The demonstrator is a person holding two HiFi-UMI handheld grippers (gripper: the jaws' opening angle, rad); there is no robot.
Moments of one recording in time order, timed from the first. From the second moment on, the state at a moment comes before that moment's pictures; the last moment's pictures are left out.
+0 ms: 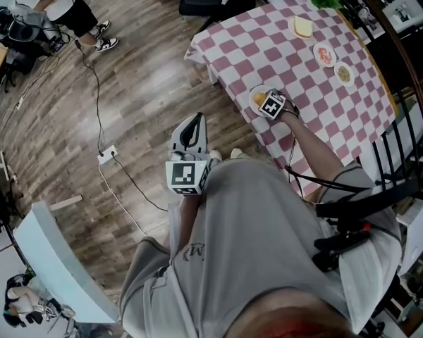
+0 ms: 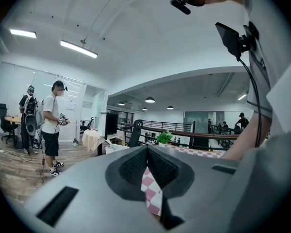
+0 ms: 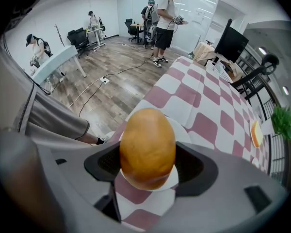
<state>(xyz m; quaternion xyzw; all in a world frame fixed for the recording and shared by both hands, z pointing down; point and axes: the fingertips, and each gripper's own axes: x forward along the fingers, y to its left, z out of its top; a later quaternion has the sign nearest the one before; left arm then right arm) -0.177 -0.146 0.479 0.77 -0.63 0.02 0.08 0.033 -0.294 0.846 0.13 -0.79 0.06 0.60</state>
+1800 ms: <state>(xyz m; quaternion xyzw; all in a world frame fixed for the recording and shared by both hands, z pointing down) -0.163 -0.157 0.493 0.79 -0.60 0.08 0.10 0.224 -0.390 0.870 0.32 -0.69 0.21 0.61</state>
